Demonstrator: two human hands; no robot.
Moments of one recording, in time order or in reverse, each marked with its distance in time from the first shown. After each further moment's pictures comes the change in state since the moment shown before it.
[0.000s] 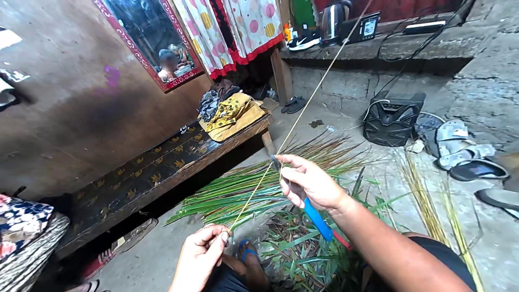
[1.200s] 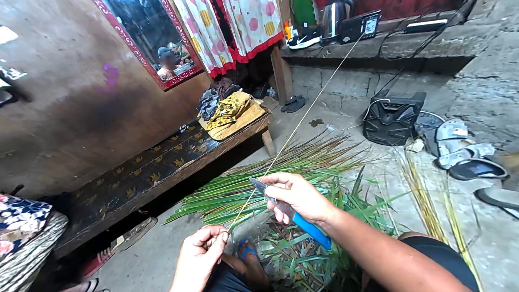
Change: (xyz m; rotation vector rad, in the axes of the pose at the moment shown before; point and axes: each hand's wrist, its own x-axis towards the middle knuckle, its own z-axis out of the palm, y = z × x) left_hand -0.006 -0.008 0.001 -0.044 0.066 -0.045; right_hand -0.001 0.027 0.021 -0.063 -0.011 0.132
